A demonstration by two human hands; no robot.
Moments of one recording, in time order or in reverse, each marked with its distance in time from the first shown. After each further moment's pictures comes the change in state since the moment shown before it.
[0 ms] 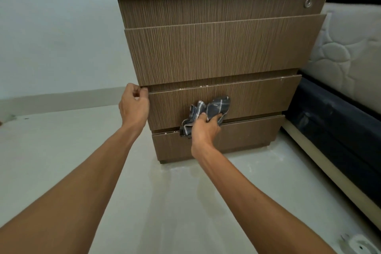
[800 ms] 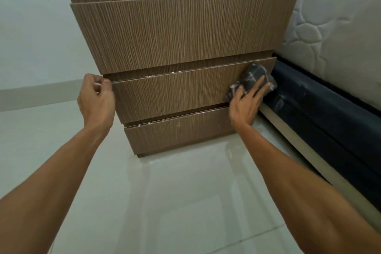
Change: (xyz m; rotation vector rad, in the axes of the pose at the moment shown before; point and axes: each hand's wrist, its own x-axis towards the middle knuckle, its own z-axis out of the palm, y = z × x) left_hand 0.001 -0.015 0.007 -0.013 0.059 0.057; right_hand 0.134 -0.023 -0.133 -0.641 0.336 -0.533
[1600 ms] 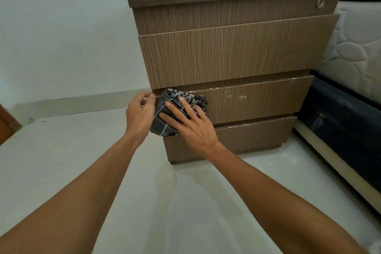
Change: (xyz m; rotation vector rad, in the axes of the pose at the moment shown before) left_hand 0.004 0.002 -0.027 -0.048 -0.176 -0.049; right_hand -0.126 -0.102 0.077 -0.492 -0.223 -1.391
